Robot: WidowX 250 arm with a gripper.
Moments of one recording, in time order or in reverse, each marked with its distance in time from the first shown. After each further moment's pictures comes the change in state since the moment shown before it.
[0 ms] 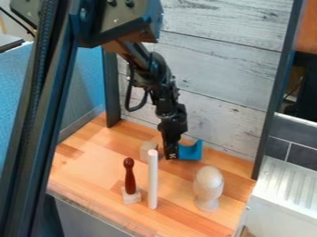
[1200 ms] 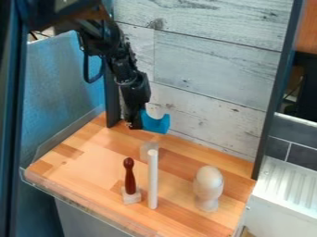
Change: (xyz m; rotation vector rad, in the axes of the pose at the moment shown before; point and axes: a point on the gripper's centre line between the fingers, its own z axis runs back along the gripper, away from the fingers) arm -0.052 0.040 0.056 0.026 -0.023 -0.251
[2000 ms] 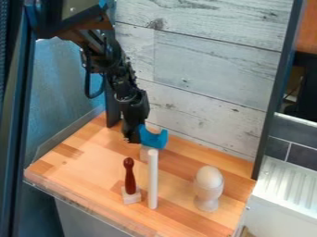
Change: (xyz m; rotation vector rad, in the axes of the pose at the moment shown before) arm -0.008 -0.014 -0.027 -0.009 0.019 -0.060
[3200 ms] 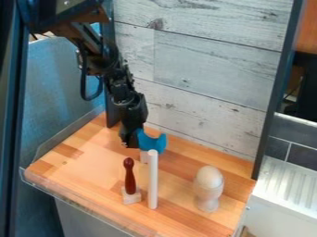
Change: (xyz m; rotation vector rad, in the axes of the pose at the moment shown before) arm -0.002 -0.013 0.002 -0.018 -0.002 0.012
